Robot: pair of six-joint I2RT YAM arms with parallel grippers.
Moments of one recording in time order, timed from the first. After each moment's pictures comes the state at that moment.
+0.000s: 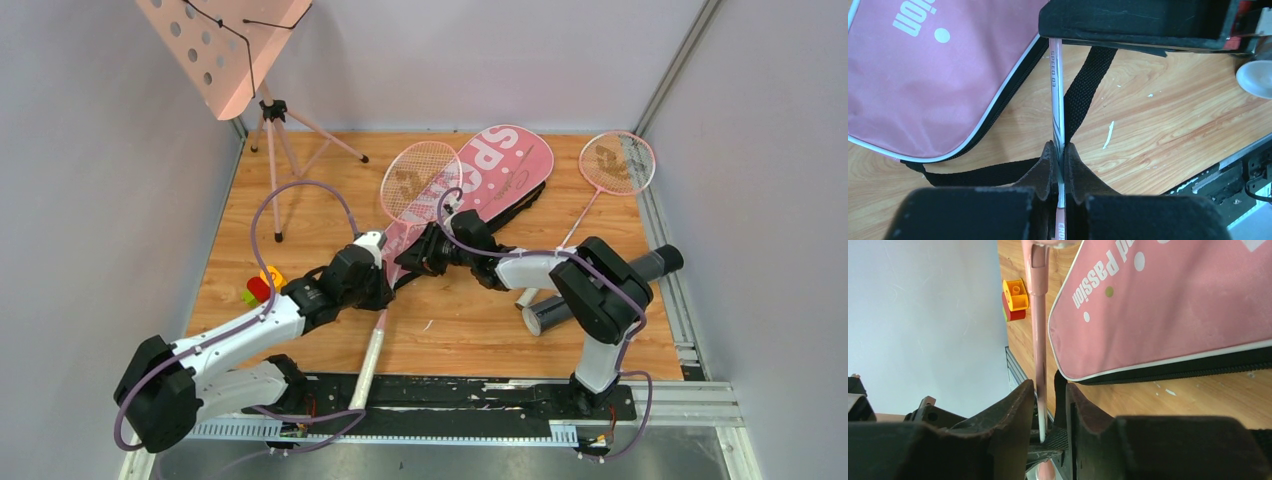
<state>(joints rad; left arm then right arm) -0.76 1.05 0.58 -0.29 -0.04 -0.57 0.73 1.80 0.88 0.48 -0.40 1.19</state>
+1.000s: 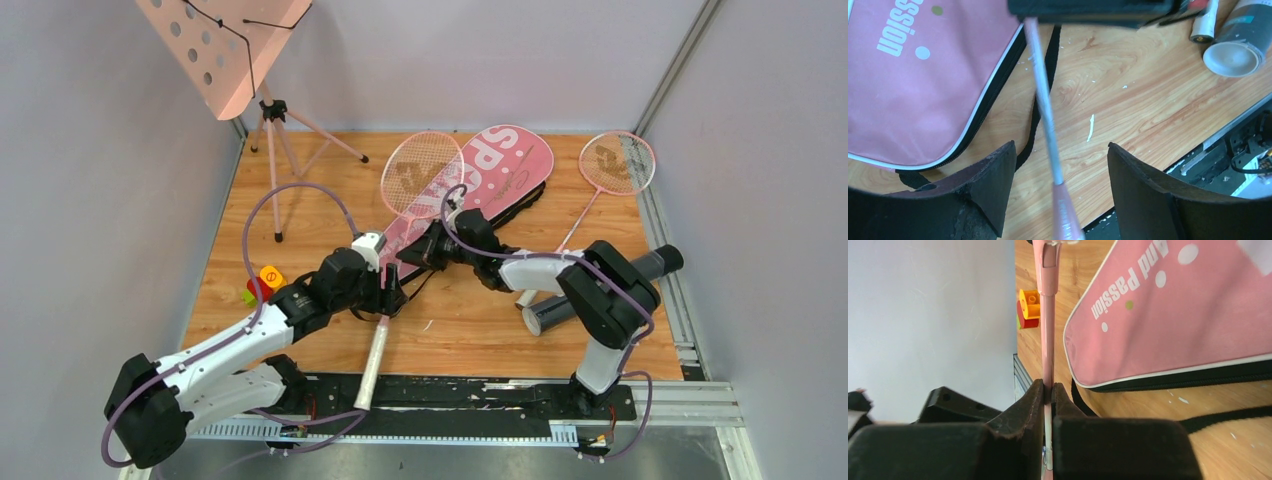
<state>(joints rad) -0.76 0.94 0.55 -0.27 0.02 -0.52 0.73 1.80 0.87 0.55 -0.37 1.20</state>
